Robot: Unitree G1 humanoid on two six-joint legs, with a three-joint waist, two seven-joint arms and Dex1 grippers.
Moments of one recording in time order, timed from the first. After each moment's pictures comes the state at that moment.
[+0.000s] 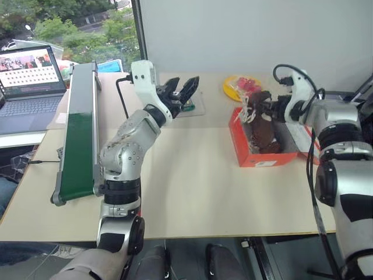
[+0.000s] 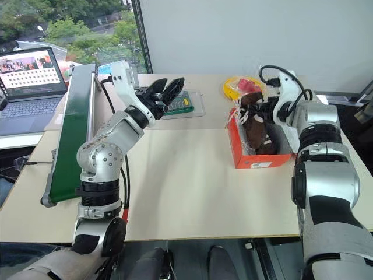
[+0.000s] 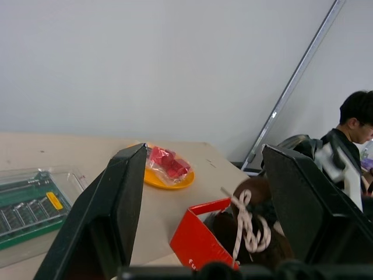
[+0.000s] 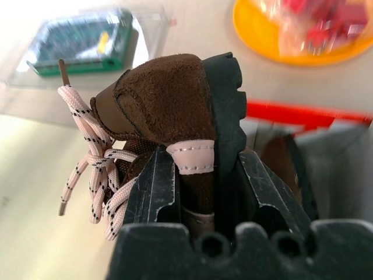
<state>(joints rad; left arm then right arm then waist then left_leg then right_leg) -0.80 0.07 0.15 -0.12 -0.55 0.68 -0.18 -1.27 -0.62 -0.03 1.19 0.18 0.51 0.69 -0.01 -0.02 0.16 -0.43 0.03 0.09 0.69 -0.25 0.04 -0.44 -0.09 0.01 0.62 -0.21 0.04</state>
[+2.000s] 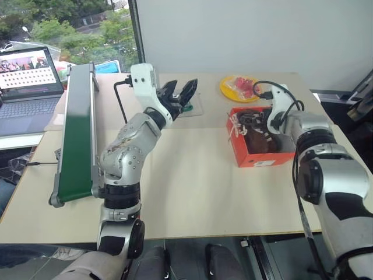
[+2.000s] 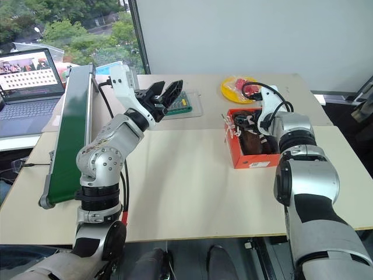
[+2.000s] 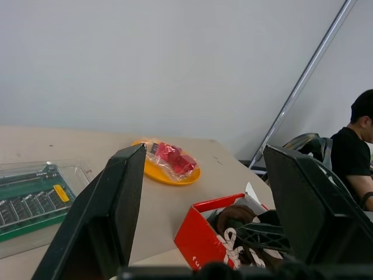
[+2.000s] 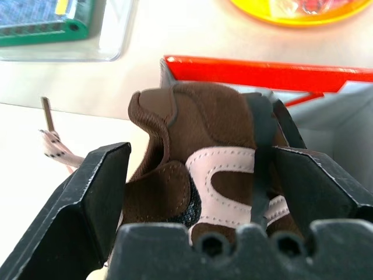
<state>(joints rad) -0.77 0.07 0.14 -0.16 -0.55 0.70 -0.13 -1.32 -0.52 -0.13 1.30 0.02 0.42 0.58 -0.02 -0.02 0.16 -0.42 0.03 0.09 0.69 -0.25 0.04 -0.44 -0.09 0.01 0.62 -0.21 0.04</state>
